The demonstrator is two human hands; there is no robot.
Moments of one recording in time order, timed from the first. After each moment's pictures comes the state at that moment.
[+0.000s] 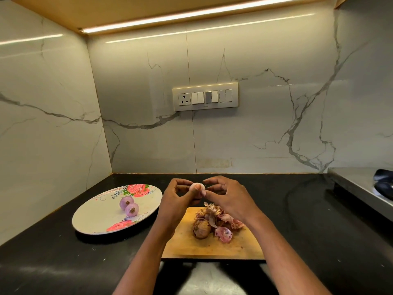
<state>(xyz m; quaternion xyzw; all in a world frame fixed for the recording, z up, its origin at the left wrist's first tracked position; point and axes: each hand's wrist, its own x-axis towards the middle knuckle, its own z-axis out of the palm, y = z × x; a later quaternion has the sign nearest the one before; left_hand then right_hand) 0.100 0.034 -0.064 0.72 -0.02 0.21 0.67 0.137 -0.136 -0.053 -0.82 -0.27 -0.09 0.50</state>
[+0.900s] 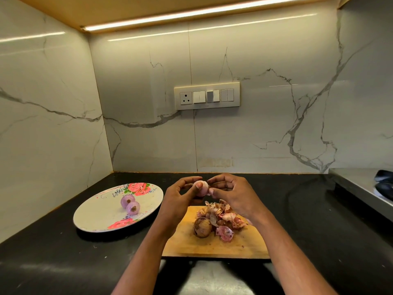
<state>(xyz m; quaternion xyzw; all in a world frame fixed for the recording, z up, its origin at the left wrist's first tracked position) 0.096 0.034 -0.059 0.73 -0.06 0.18 0.66 0.140 -0.143 -0.052 -0.75 -0.27 -0.05 0.61</state>
